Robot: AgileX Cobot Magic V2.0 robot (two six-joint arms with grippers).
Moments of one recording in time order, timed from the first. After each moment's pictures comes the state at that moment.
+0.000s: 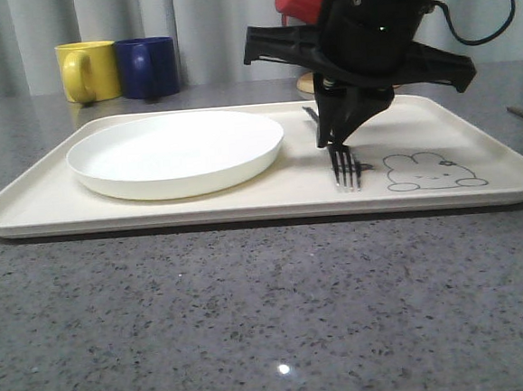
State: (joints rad) left arm -0.11 0.46 -0.36 -0.37 0.08 0.33; right arm 0.56 1.70 -1.25 -0.19 0.61 0.79
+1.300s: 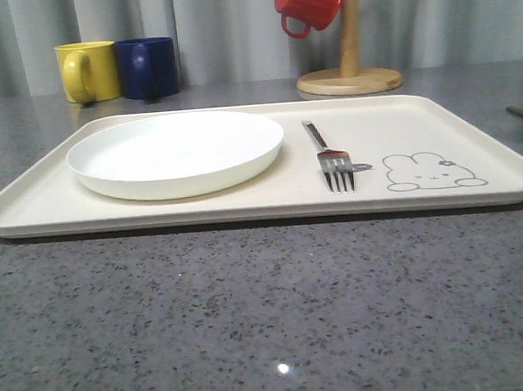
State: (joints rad) left arm -0.11 0.46 -0.36 -0.37 0.08 0.33; right arm 0.05 1.46 -1.25 -0.14 0.86 0.29
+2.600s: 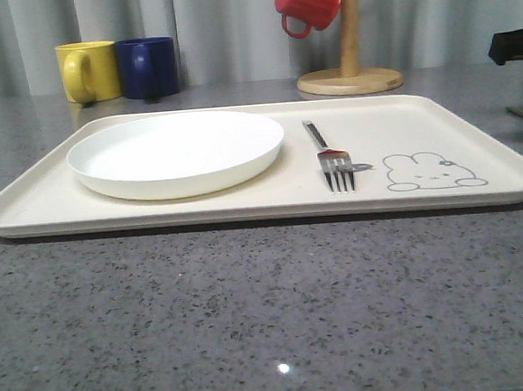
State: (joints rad) left arm -0.11 0.46 -0.36 -0.37 0.08 0.33; right arm 0.01 1.69 -1.25 -0.01 0.85 0.11
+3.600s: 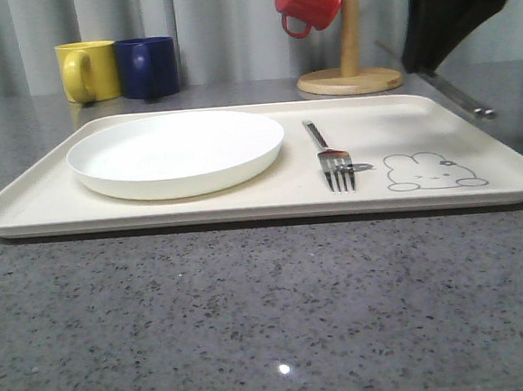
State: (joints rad) left arm -0.11 0.46 -0.36 -0.37 0.08 0.33; right arm 0.37 1.59 -1.36 0.01 0.88 0.39
